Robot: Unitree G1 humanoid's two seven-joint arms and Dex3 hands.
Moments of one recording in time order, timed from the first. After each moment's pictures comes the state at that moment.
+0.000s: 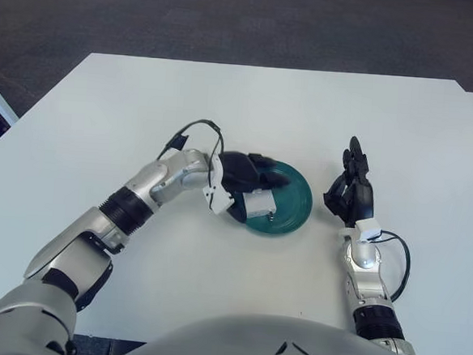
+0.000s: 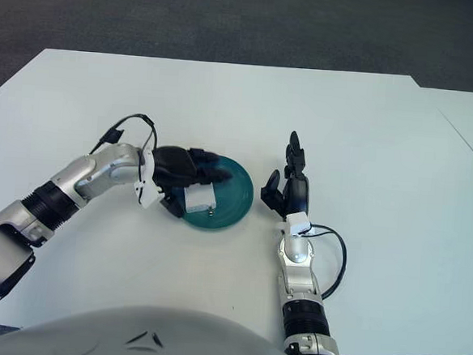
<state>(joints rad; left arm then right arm) -0.59 0.48 -0.50 0.19 0.71 -0.53 -0.47 0.04 -0.03 -0.01 0.34 -0.12 -0.64 -0.17</state>
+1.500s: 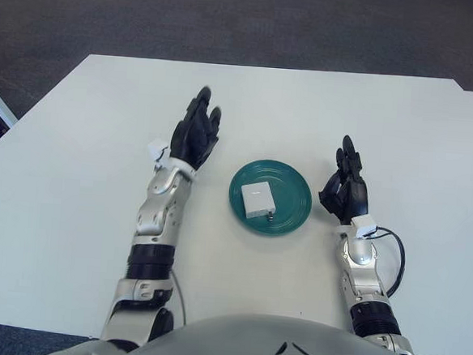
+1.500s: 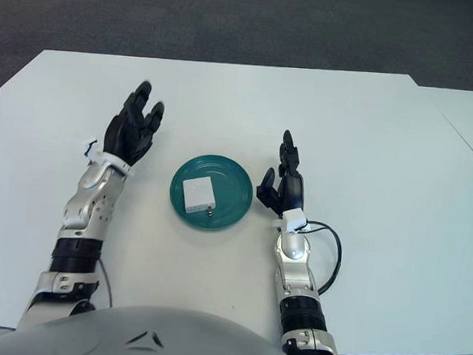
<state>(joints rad) -0.14 -0.01 0.12 0.02 -0.32 0.10 -0.22 0.03 -0.02 0.01 0.36 -0.09 -0.61 -0.12</state>
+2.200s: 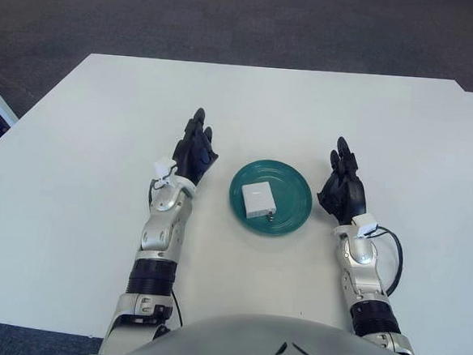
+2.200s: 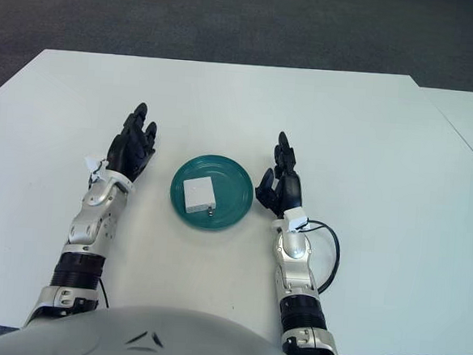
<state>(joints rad) -0.08 -0.08 0.05 0.08 -0.17 -0.03 -0.11 0.02 -0.02 0.00 0.38 -0.03 -0.60 -0.03</state>
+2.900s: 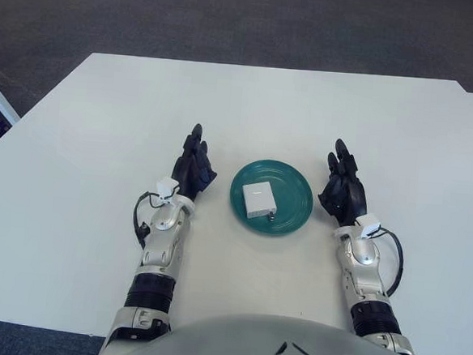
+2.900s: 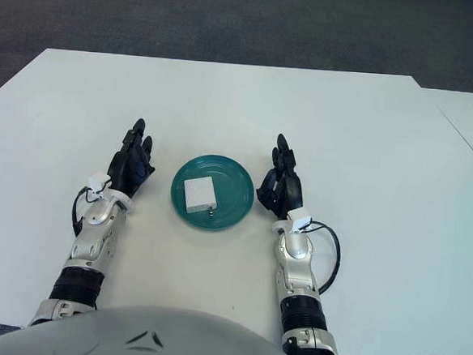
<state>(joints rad) -0.02 -0.10 0.03 0.21 -0.14 -0.22 -0.12 0.02 -0.02 -0.01 0.38 0.02 -0.58 0.03</state>
